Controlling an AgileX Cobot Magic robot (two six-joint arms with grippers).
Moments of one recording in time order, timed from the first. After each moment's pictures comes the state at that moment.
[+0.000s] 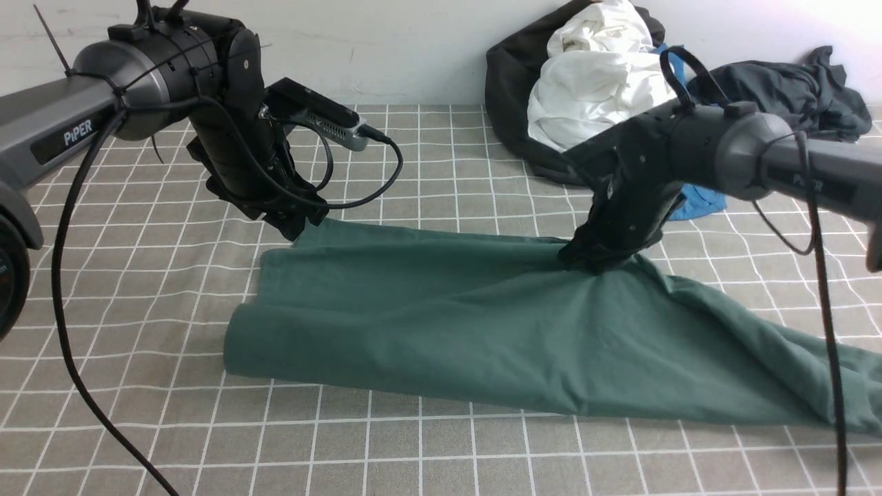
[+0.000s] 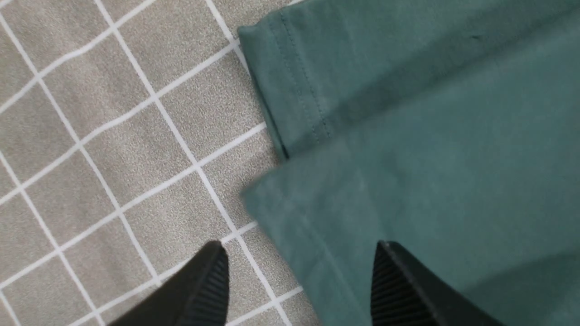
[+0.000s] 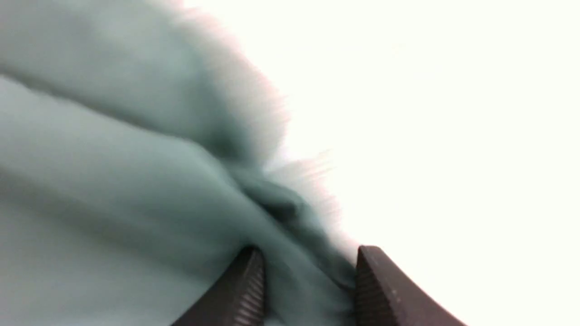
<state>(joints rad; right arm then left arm) 0.30 2.28 -1.81 -0.23 0.89 -0.01 -0.21 2.11 -1.79 0.03 0.99 0.27</state>
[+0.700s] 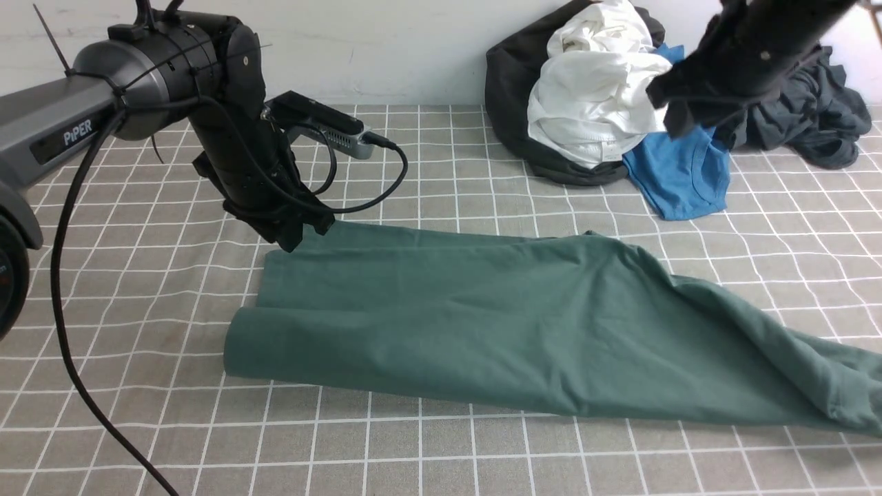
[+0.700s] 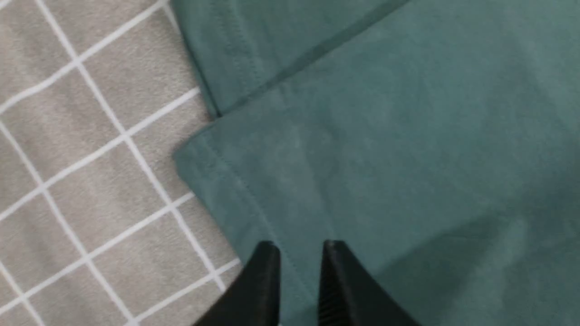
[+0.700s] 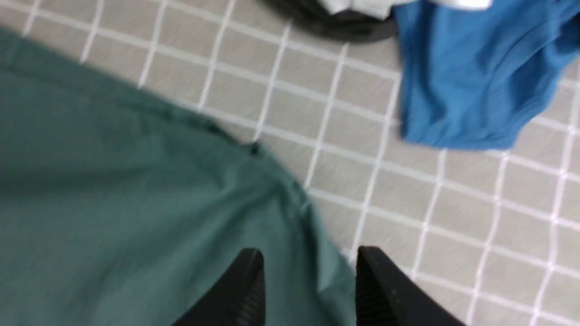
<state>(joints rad) 0.20 1.89 -1.83 0.10 1.23 -0.21 -0.21 2.11 -1.79 -0.07 1.08 0.32</state>
